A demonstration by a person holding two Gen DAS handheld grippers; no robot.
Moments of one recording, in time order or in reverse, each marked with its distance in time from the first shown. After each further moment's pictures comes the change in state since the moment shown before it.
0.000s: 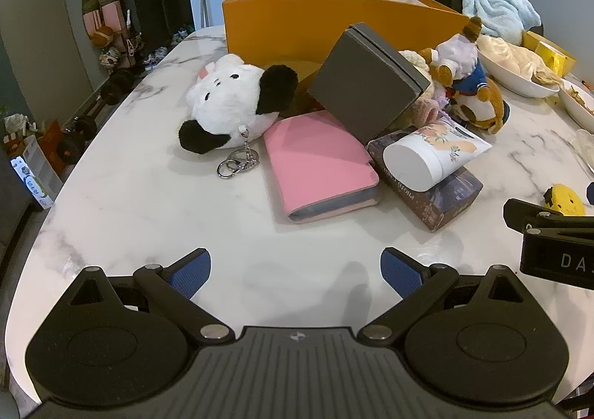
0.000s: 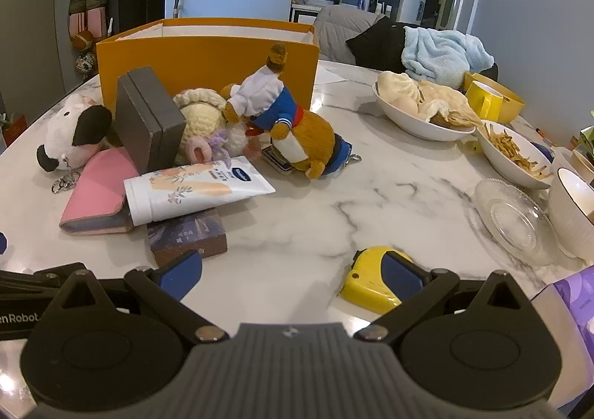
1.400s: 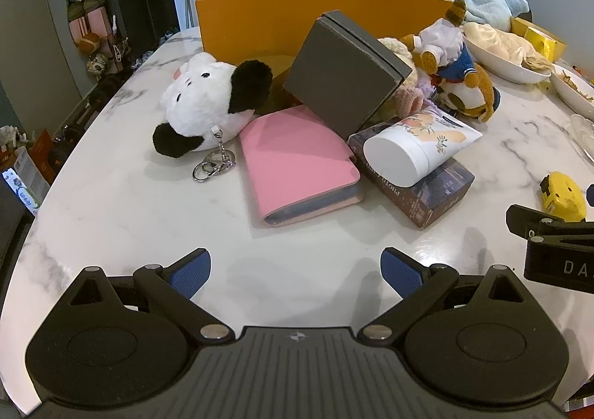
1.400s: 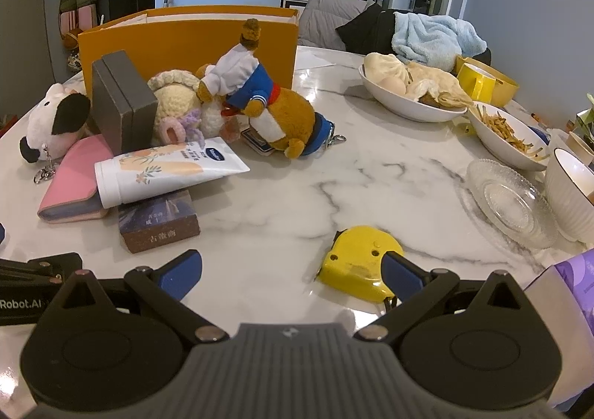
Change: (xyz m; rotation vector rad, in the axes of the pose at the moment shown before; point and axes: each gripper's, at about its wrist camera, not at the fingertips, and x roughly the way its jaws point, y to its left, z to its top) left arm 0.012 -0.013 0.001 0.028 0.007 0.019; right arm 0.012 -0.017 -0.011 0.046 0.029 -0.051
